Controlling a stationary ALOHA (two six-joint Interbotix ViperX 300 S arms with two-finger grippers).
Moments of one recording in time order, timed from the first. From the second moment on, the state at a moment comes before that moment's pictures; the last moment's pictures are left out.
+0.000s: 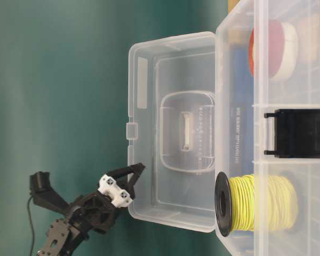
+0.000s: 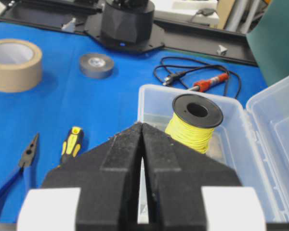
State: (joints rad) left arm 0.72 0.02 0.29 -0.03 0.28 0.39; right arm -0.03 -0.91 1.15 0.00 -0.14 0.00
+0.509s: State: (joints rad) left arm 0.63 -0.01 0.28 -0.03 0.44 0.39; right arm -0.04 -0.90 1.15 0.00 -0.14 0.00
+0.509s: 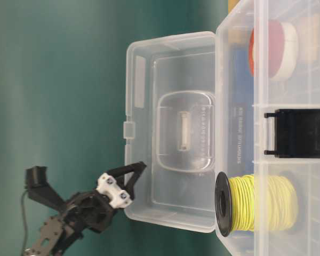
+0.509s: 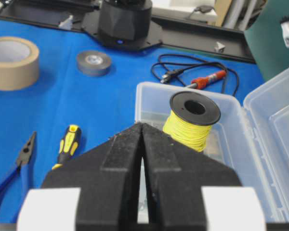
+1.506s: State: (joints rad) left arm 0.15 -0.34 0.52 -0.04 0.67 0.17; right arm -0.04 -0.90 1.15 0.00 -0.14 0.00
